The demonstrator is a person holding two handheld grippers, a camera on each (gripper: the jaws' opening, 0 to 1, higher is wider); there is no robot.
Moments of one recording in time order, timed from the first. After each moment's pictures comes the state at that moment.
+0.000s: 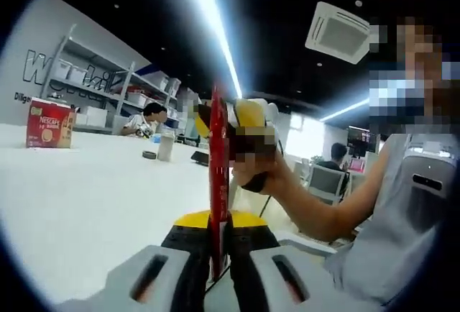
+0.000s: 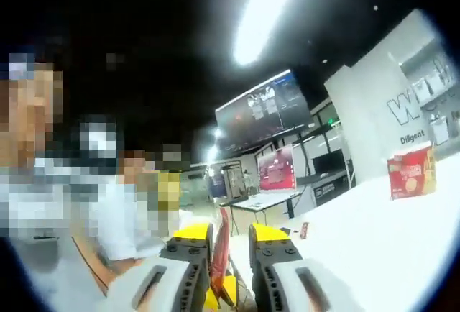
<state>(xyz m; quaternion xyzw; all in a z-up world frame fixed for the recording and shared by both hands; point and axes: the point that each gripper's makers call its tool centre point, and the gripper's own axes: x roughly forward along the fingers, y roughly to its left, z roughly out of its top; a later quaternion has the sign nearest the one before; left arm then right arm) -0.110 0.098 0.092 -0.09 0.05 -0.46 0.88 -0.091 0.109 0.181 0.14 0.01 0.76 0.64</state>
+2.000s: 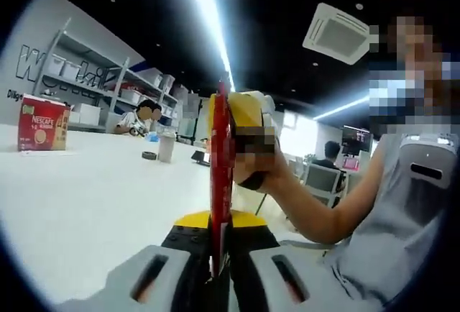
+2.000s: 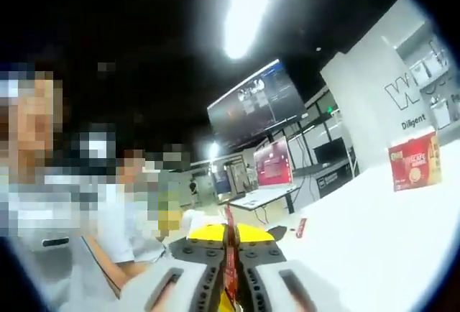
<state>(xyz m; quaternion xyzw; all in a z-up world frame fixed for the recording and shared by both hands) -0.055 0.113 0.095 -0.09 0.05 -0.48 0.87 -0.049 0.138 0.187 0.15 0.05 0.76 0.63</state>
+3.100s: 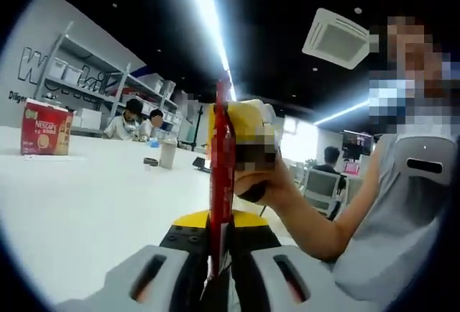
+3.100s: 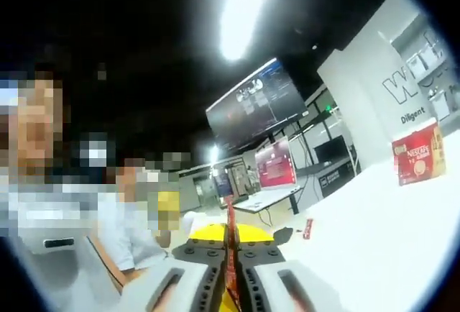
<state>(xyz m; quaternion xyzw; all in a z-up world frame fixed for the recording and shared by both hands) -0.063 0.126 0.108 -0.10 0.04 -0.47 0.87 -0.064 0.158 0.189 0.17 0.05 0.76 0.62</state>
